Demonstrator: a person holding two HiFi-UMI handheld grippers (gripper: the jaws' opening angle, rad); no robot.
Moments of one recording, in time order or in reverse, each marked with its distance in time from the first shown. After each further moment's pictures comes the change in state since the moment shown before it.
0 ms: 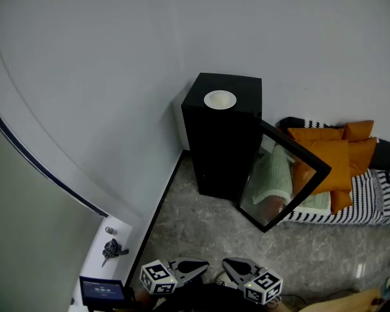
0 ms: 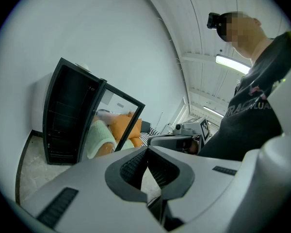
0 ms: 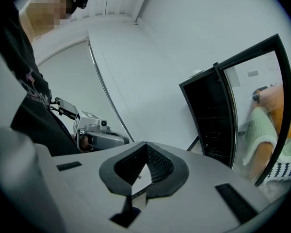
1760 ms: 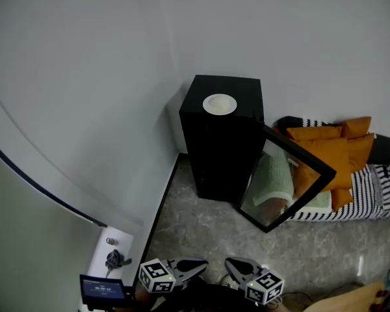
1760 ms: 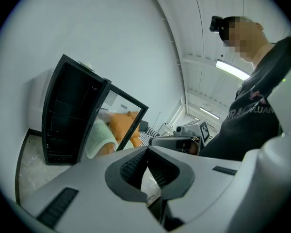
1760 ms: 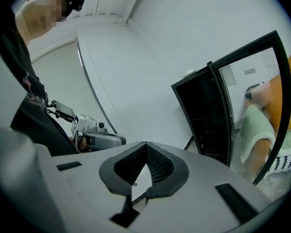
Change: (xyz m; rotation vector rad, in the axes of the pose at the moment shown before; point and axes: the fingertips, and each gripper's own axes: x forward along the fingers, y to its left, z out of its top) left arm -0.022 0.046 0.030 -0.036 0.023 -0.066; right arm 0.040 -0.014 0.023 0.076 -0.028 -0.097
